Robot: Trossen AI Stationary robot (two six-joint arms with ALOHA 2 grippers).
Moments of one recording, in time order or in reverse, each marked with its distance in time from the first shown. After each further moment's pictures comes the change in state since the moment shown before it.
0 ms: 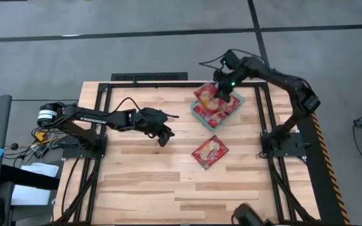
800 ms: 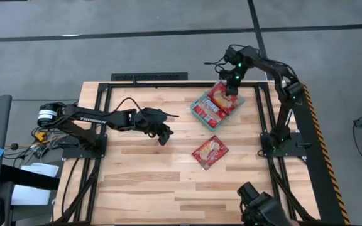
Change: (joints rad) left arm 0.000 0.000 0.000 -0.030 -0.064 0.000; right arm -0.179 0.289 0.192 -0.361 0.141 -0.300
